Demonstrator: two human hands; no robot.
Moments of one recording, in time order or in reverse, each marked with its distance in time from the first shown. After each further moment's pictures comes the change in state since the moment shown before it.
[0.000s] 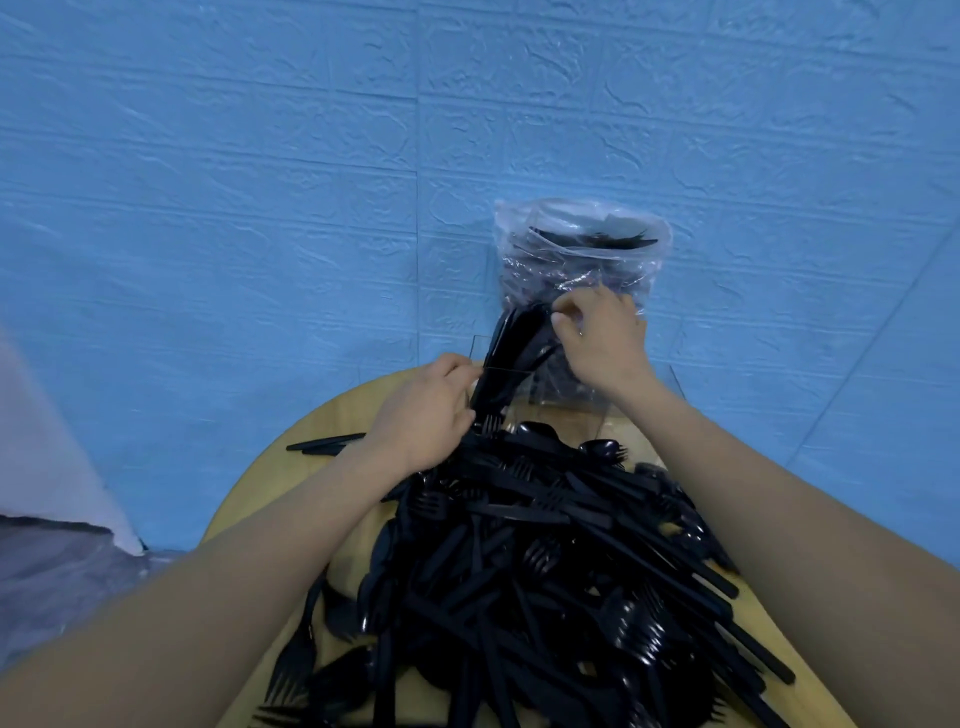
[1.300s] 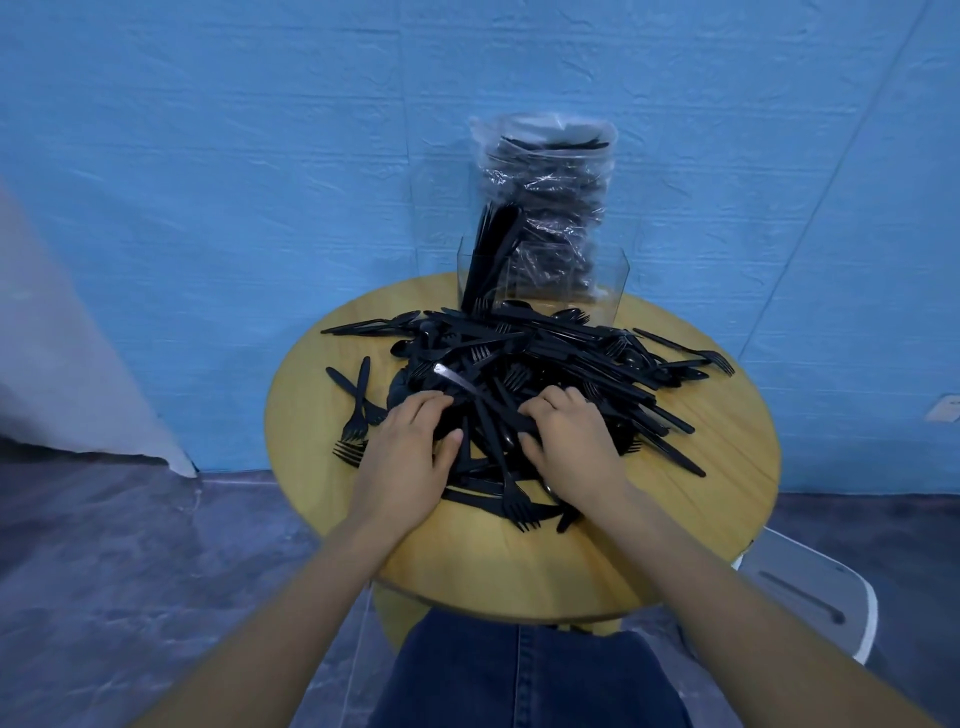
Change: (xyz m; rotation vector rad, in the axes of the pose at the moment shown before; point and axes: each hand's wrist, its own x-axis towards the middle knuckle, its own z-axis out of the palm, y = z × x) left_hand -0.210 0.062 0.036 -0.060 0.140 -0.170; right_hand -0.264 -0.029 -0.021 -0.156 -0.290 -0.137
